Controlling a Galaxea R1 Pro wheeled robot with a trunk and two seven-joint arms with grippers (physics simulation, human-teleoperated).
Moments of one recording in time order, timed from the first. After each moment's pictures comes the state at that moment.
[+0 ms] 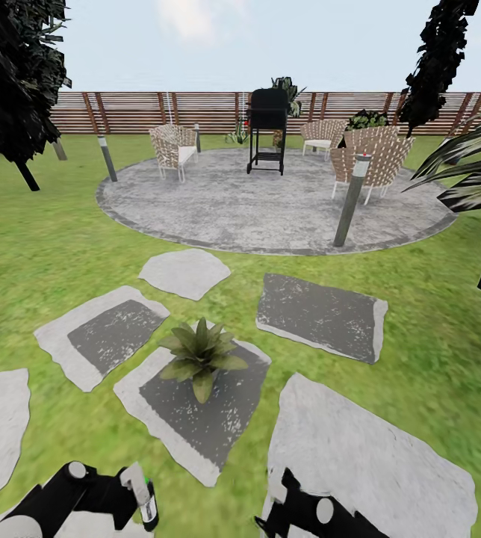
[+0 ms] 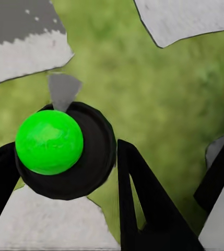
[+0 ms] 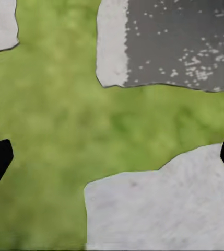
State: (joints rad) left arm -0.54 0.19 0.10 -0.39 -0.67 -0.05 -0.94; right arm -0.50 0.07 0.31 -0.28 0.57 -0.26 0.35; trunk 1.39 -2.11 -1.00
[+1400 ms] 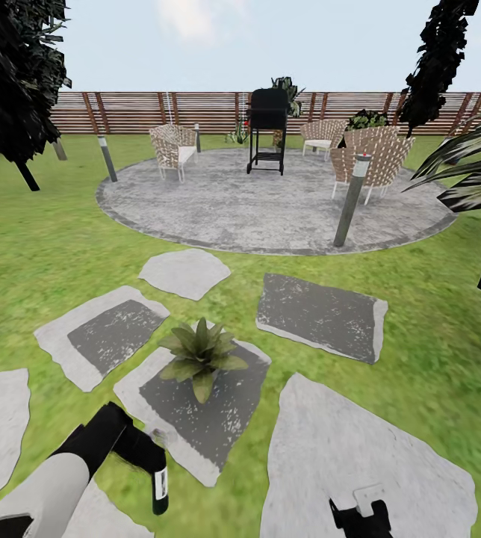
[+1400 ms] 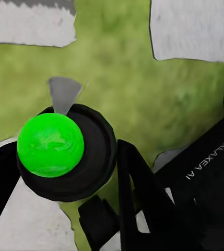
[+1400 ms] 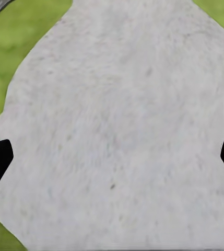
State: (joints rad) left arm -0.72 0.08 0.12 -0.45 -0.74 0.61 -1.00; right arm -0.42 -0.06 -0.43 -0.15 0.58 -0.43 0.06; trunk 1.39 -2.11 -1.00
